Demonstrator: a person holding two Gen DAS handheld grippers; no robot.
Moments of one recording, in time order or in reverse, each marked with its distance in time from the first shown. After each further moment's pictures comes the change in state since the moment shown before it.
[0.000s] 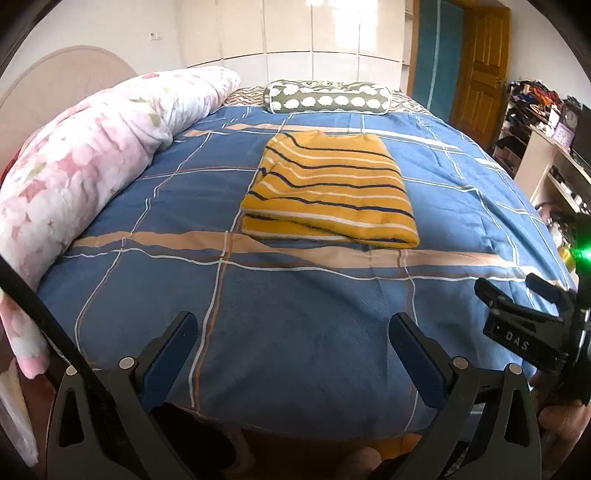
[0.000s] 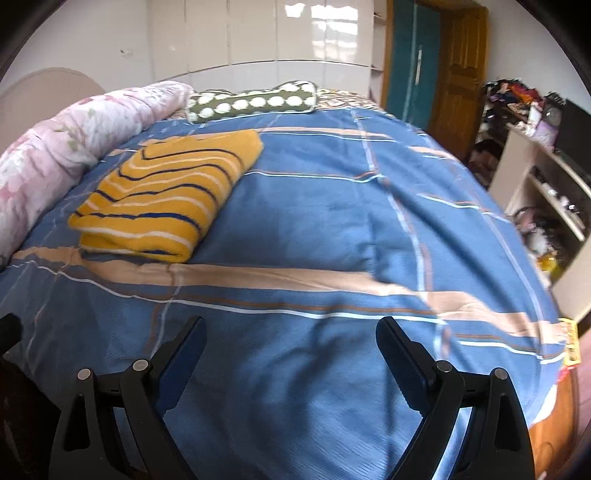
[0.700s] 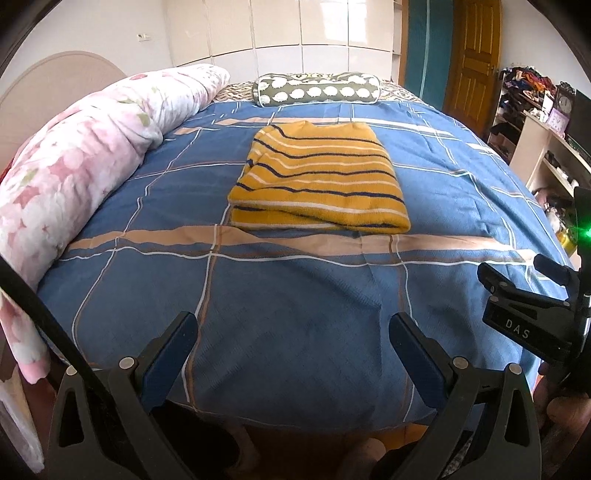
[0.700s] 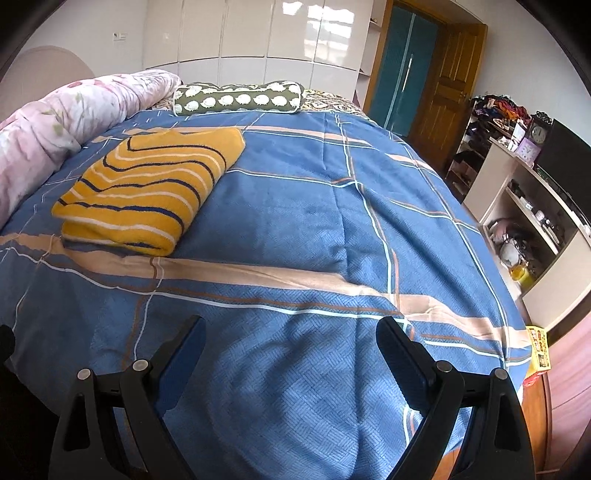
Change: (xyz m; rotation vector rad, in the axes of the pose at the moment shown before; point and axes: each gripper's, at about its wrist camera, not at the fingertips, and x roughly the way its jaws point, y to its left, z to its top) left arm 0.005 -0.010 -0.006 0.039 0.030 -0.006; right arm -0.010 0.005 -0.001 -0.038 0.010 -0.089
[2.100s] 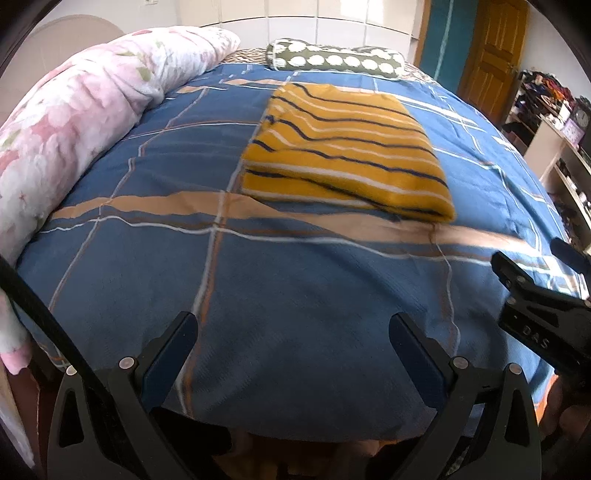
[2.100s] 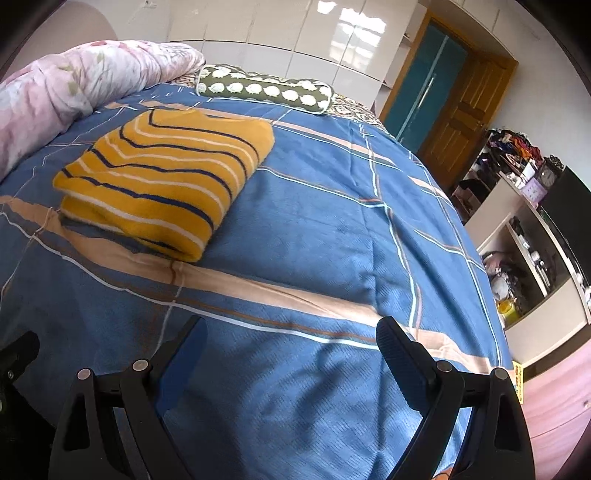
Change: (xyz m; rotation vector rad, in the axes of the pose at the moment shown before) left arm 0.052 0.033 0.008 -0.084 0.112 -0.019; right arm 0.013 0.047 0.022 -0.166 0.016 -0.046
